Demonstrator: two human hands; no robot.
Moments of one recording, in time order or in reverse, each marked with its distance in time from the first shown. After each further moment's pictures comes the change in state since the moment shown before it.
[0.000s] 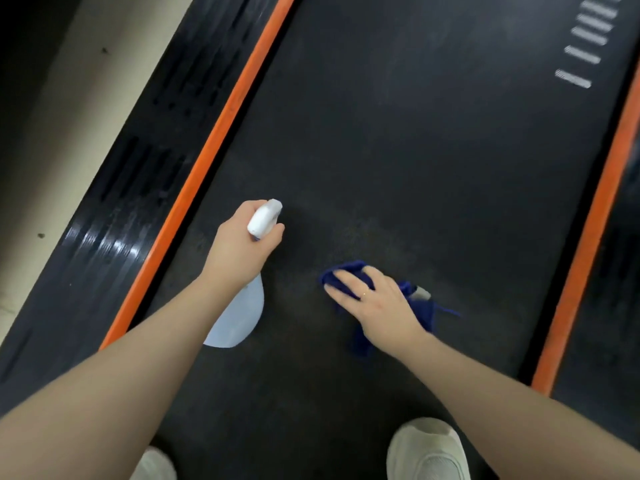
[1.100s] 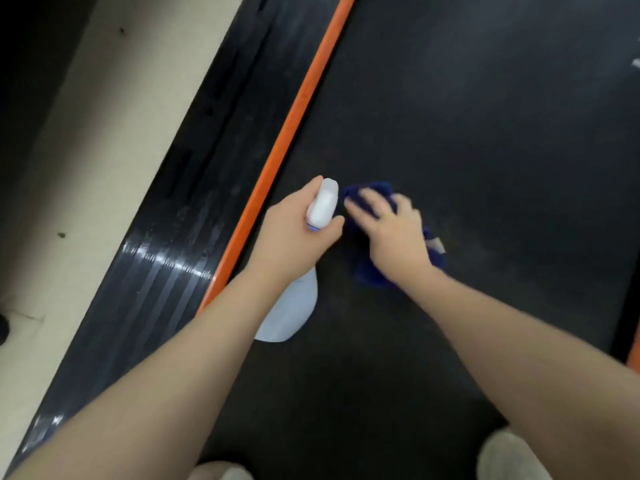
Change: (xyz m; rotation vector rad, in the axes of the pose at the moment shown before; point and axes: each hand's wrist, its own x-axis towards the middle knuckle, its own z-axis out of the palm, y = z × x) left_hand 0.022 -0.025 -0.058 -0.128 -0.152 0.224; right_hand 0.147 -0.033 -0.021 -0.017 0.233 0.352
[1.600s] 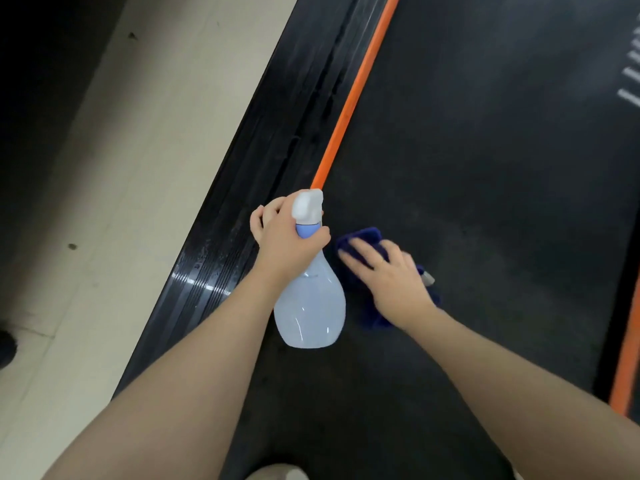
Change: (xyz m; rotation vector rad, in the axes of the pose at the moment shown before) left_hand 0.011 -0.053 -0.054 -0.057 0.105 -0.121; right_hand -0.024 -0.076 -0.005 -0.042 -0.157 -0.075
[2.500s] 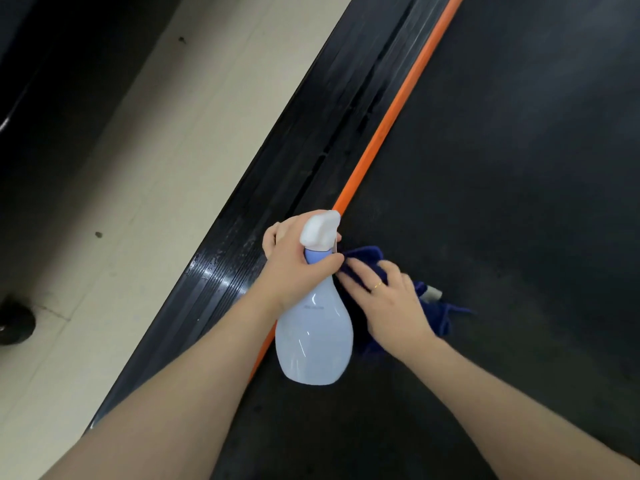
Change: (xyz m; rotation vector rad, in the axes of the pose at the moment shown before) left_hand 0.007 -0.021 -0.005 -0.076 -0.064 0.066; right_hand 0.025 -0.002 0.020 0.042 0.115 -0.170
